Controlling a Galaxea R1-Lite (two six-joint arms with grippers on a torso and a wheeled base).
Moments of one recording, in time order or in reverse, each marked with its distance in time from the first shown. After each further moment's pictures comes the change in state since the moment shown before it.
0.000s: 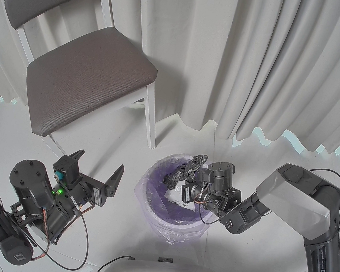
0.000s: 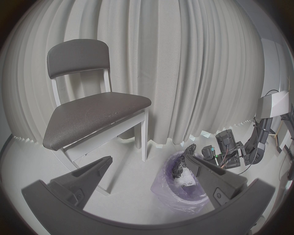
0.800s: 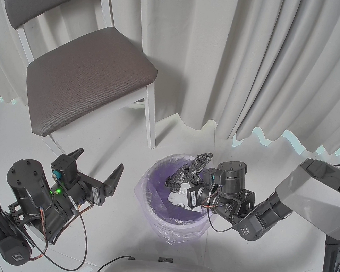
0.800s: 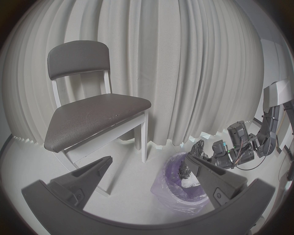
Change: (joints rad) left arm -0.003 -0.017 0.004 0.000 0.000 0.002; right arm 0.035 -0.189 0.212 -0.031 -0.012 -0.060
